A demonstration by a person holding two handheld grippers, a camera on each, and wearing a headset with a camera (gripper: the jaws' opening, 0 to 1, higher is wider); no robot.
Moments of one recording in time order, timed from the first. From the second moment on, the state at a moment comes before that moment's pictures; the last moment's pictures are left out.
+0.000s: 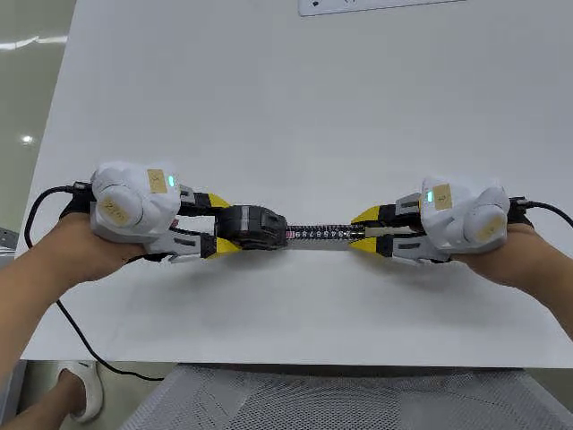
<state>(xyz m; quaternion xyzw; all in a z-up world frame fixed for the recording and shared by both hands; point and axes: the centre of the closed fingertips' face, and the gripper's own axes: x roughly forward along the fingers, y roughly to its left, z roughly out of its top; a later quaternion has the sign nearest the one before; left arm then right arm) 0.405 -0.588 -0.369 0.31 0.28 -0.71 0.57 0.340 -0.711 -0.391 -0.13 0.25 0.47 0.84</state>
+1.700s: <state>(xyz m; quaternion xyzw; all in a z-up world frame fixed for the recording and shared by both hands) 0.405 -0.592 -0.368 0.30 0.27 -0.70 0.59 0.294 -0.826 -0.399 -0.17 0.32 0.42 0.83</state>
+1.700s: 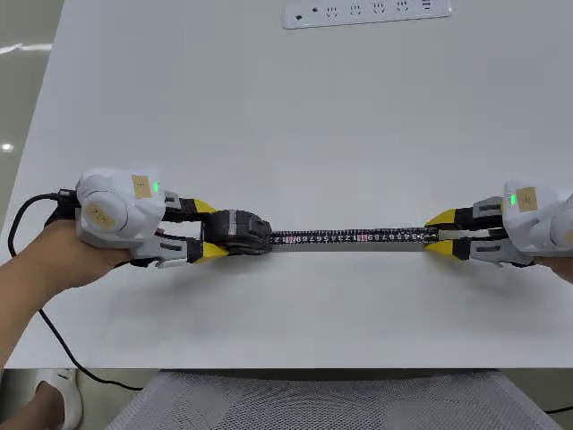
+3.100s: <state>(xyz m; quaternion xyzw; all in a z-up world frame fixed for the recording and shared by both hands) 0.404 -0.593 -0.368 0.30 0.28 -0.69 0.59 0.289 -0.835 -0.402 -0.15 0.34 0.41 0.84</state>
